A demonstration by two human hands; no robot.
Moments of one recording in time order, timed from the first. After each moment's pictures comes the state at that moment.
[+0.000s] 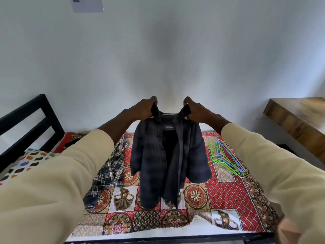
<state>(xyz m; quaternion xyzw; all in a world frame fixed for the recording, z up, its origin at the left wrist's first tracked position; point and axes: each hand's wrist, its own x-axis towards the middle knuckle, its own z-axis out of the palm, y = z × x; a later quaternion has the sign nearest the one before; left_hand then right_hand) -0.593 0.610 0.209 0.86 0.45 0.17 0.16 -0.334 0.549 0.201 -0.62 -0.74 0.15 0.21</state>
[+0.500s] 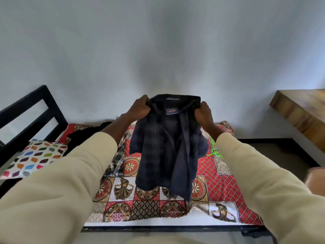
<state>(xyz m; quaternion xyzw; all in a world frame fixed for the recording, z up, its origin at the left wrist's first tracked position) -0.575 0.603 0.169 0.76 0.55 0.28 0.21 -0.311 0.547 0.136 -0.71 -0.48 0.22 0.46</state>
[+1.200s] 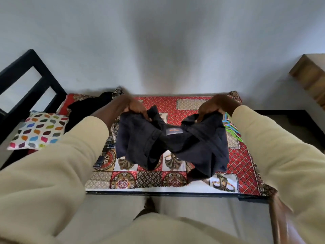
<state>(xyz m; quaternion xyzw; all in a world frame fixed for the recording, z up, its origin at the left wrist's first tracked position) -0.597 0.610 0.113 0.57 0.57 -0.26 0.53 -0.287 0.563 0.105 -0.64 -0.51 0.55 -0.17</state>
